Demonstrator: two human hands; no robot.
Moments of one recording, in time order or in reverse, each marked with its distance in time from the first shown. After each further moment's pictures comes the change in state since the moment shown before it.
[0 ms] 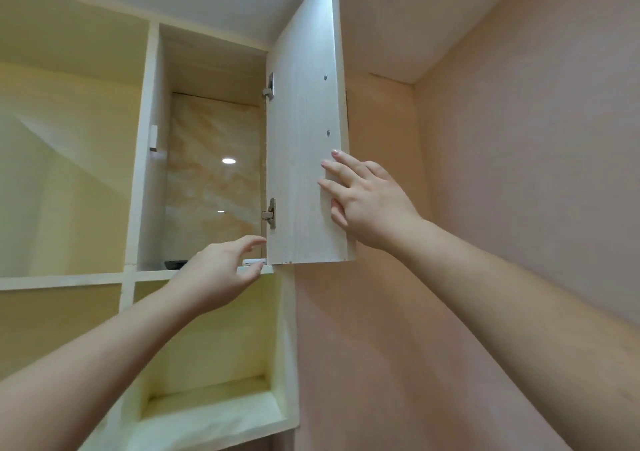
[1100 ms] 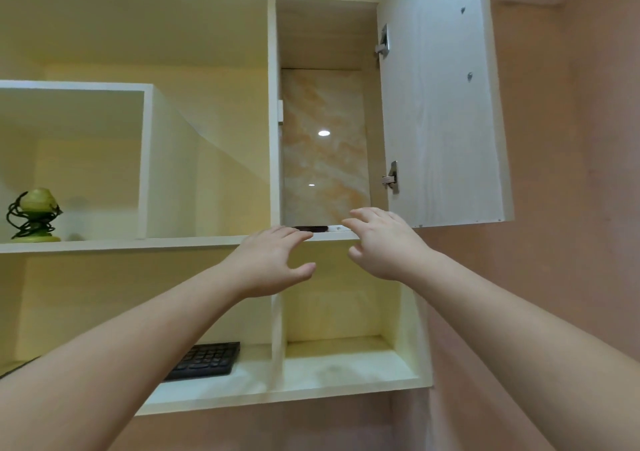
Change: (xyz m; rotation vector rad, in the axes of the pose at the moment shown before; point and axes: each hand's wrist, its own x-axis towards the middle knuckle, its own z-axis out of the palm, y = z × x) left_hand -0.055 -0.105 -0.049 0.381 -0.151 0.014; right_hand 0.026 -0.181 0.045 0.490 -0.303 0.018
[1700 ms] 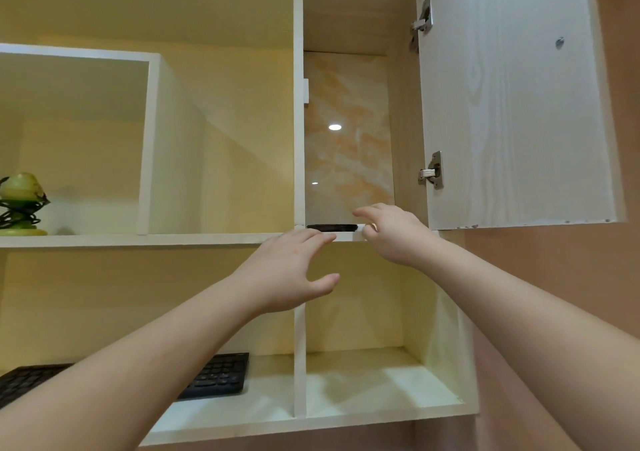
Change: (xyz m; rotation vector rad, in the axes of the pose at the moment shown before) left_hand 0.010 -0.035 0.027 -0.074 0.063 0.100; right_hand 0.075 -0.003 0.047 0.218 -0.047 0.126
